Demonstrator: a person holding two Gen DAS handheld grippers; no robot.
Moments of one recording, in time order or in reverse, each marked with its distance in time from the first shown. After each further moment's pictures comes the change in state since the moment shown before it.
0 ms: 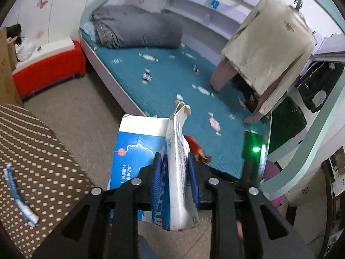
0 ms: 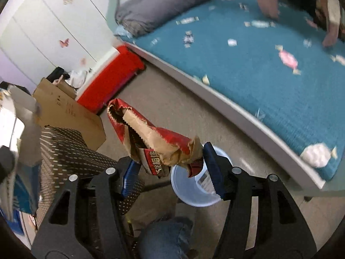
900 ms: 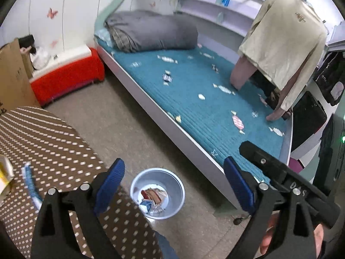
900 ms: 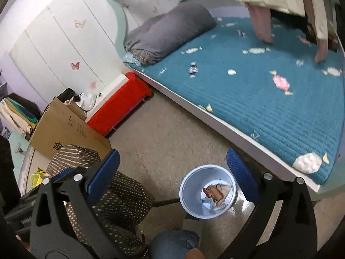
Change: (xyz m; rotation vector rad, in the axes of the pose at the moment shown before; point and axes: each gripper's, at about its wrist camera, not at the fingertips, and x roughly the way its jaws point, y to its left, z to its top) left arm -0.022 0.013 -0.016 0.042 -0.060 0.168; right arm -0.108 0.040 -0.006 -0.037 -0.244 0.021
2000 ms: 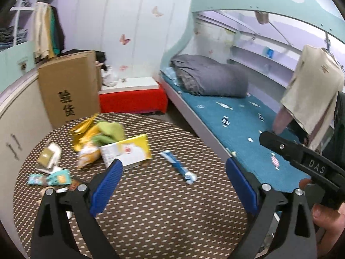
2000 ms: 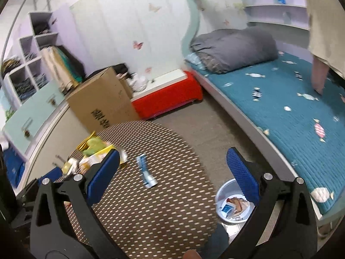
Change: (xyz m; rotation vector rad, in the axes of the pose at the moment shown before) left arm -0.209 0.124 -0.079 -0.184 -0.288 0.310; right arm -0.060 0.199 -0.051 -0.365 0.015 0.243
